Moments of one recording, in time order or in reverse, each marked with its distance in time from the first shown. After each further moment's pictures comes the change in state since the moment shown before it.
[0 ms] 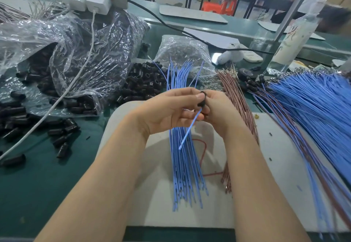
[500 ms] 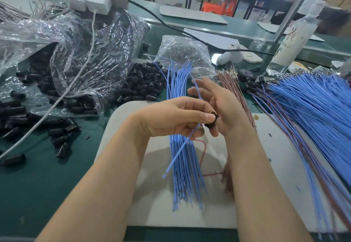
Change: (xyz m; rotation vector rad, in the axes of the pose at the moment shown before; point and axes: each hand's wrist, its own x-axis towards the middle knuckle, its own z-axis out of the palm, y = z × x) left_hand -0.003 0.000 0.010 0.221 -0.224 -0.064; right_hand 0.003 -0.008 -0.005 0.433 -0.028 0.058
